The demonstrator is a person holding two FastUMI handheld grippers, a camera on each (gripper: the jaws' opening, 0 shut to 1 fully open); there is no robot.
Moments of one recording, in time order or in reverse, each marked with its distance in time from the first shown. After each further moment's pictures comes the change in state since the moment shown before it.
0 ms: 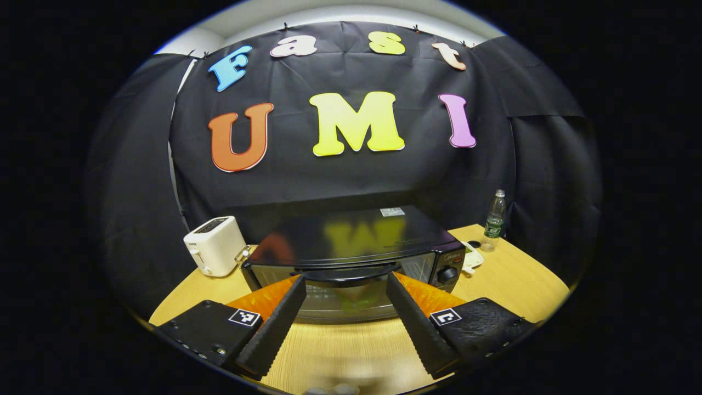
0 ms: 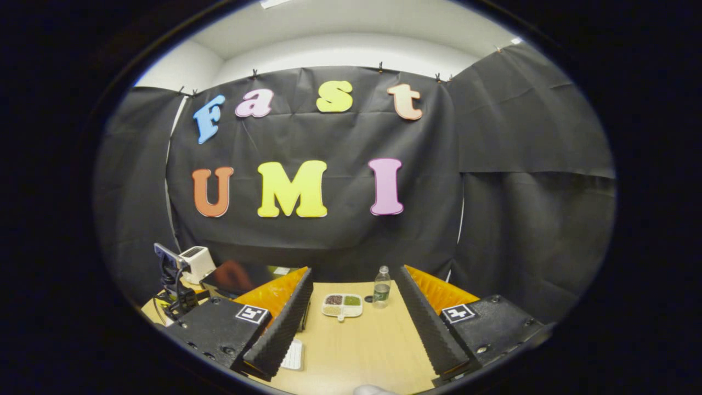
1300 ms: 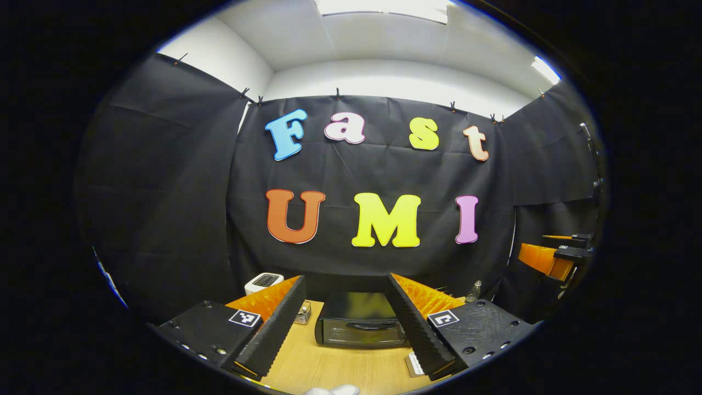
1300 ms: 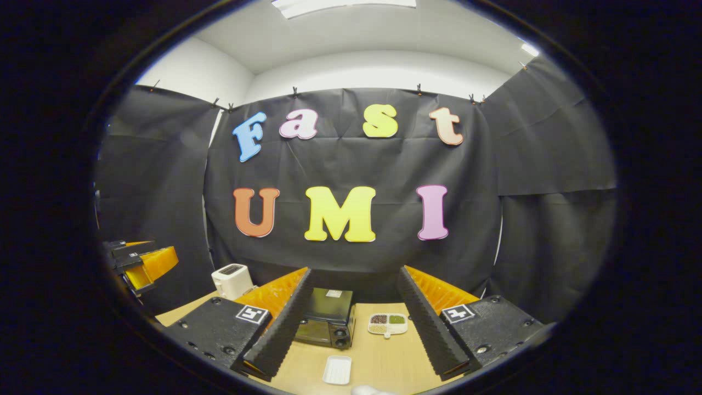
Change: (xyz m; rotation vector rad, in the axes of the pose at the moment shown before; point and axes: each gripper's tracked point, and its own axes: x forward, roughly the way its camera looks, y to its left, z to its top) left arm -0.223 0.089 0.193 -0.147 -0.296 0.089; right arm -0.021 0.125 0.032 -0.014 -0.129 0.134
